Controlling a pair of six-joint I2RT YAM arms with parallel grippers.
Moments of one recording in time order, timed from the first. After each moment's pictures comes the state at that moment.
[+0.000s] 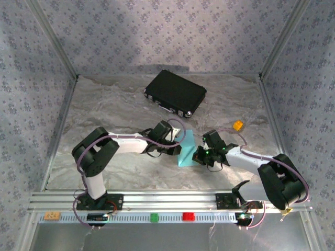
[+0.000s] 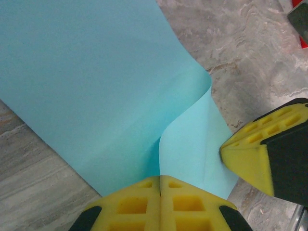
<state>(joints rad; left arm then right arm) -0.86 1.80 0.91 0.02 0.40 -0.52 0.53 1.30 0.45 -0.21 -0.35 0.89</state>
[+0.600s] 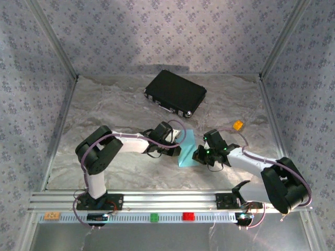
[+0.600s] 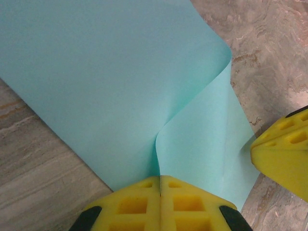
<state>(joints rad) -0.86 1.84 0.91 0.03 0.41 -0.52 0.54 1.26 0.45 -0.22 -0.36 0.89</state>
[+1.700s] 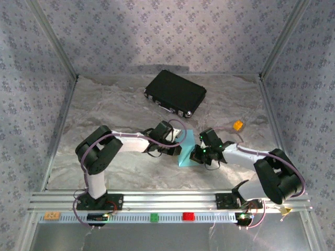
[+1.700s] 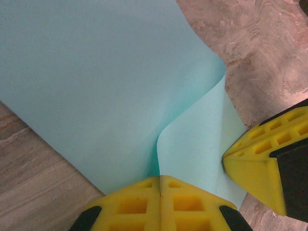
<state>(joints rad) -0.86 1.84 0.92 0.02 0.41 -0.50 0.56 1.36 0.50 -0.21 -0.36 0.89</state>
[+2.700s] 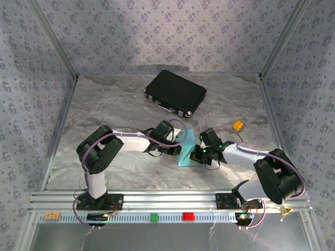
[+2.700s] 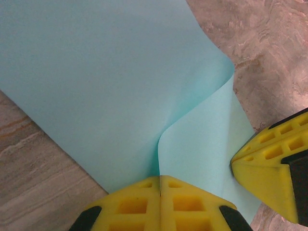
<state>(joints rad) -0.86 1.86 0.94 0.00 0.39 -0.49 0.56 1.36 0.50 -0.21 -0.36 0.88</state>
